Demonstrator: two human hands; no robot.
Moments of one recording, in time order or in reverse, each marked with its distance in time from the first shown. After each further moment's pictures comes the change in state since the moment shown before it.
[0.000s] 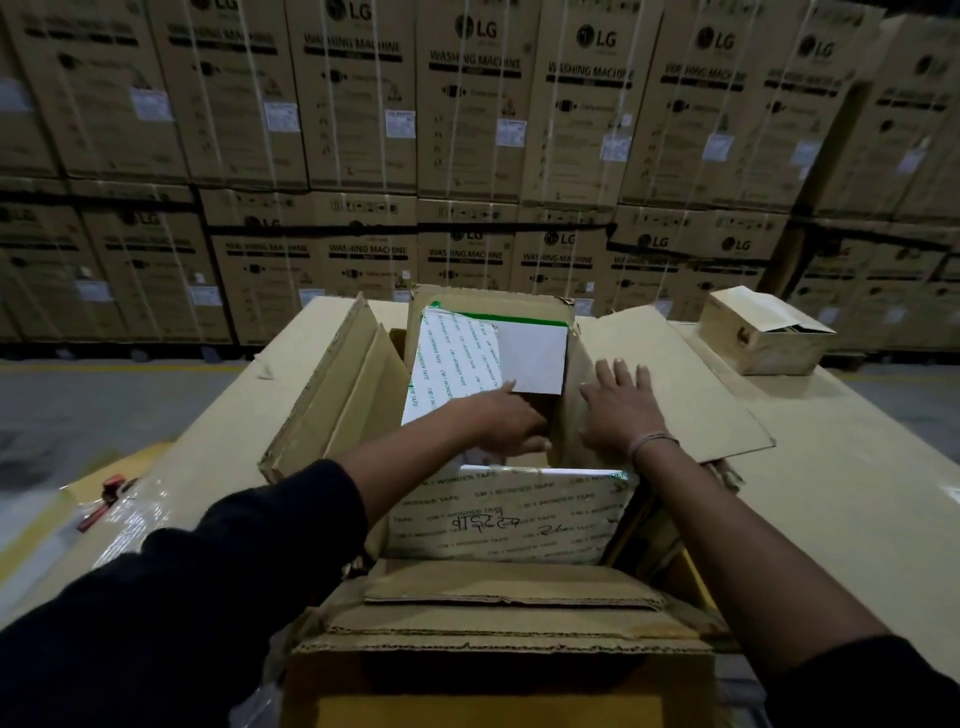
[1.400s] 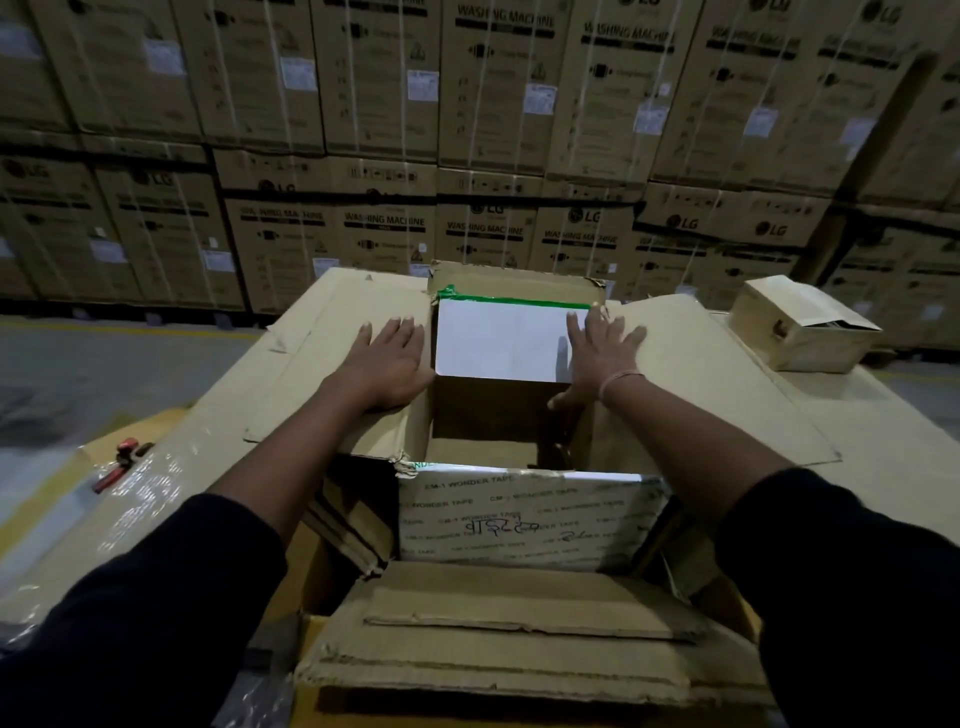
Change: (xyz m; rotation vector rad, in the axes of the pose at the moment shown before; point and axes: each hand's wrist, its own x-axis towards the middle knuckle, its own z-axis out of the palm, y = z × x) left_hand -0.088 -0.134 0.042 -0.179 0.109 -0.609; right_hand 0.100 -0.050 -0.007 -0.030 -0.024 0.015
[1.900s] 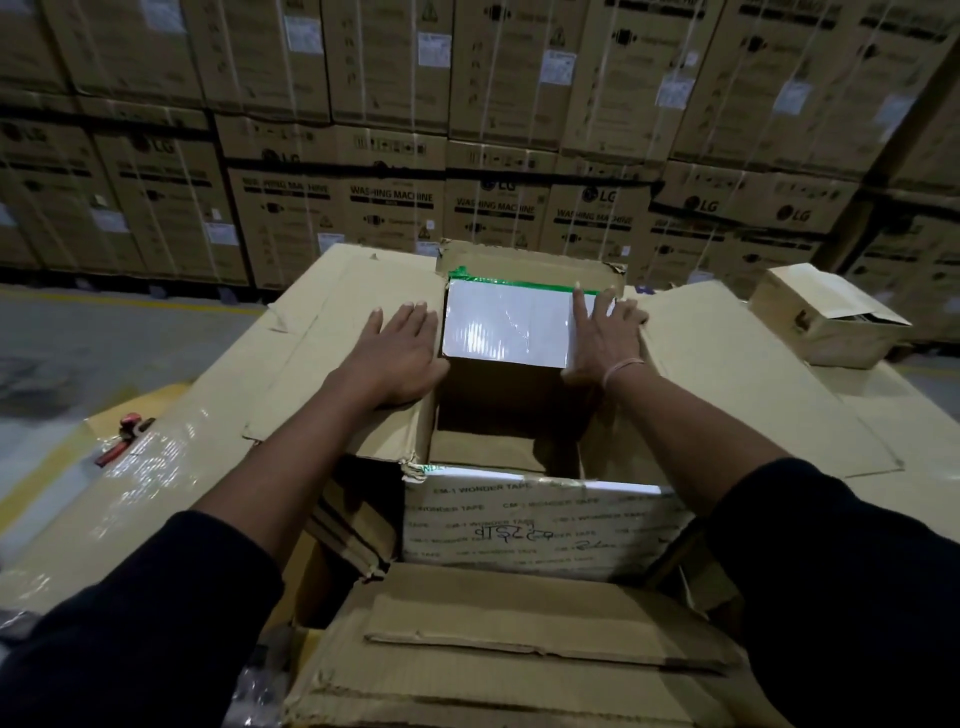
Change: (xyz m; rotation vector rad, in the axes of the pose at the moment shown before) left_hand 0.005 0.007 0.003 -0.032 0.045 0.007; right_hand 0.037 -0.014 0.009 -0.093 0.121 0.010
